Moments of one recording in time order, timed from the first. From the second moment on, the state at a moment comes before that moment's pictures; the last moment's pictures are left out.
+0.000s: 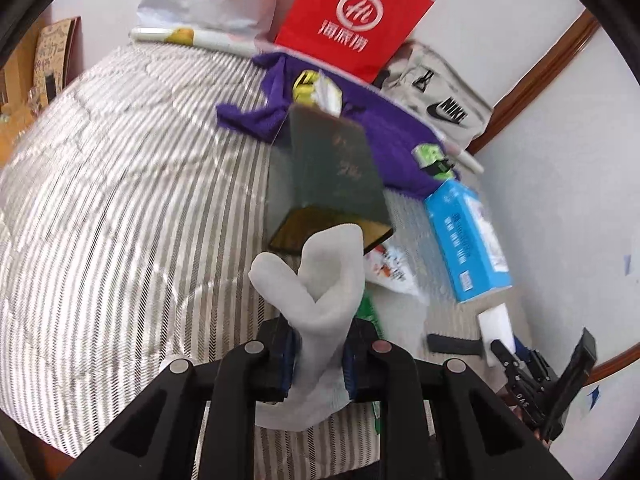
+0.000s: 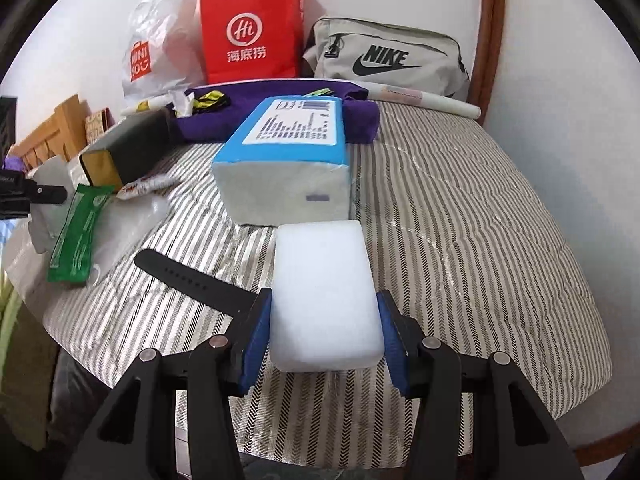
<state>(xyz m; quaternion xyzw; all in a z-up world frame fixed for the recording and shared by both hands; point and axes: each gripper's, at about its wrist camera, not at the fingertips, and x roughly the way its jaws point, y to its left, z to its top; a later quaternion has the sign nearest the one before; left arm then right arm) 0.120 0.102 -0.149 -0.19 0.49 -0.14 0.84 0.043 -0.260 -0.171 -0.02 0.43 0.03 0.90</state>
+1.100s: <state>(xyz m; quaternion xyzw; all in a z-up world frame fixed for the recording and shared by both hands) 0.158 0.092 -0.064 -0.19 0.44 -0.15 0.87 0.097 -0.242 -0.084 -0.02 0.38 0.09 0.92</state>
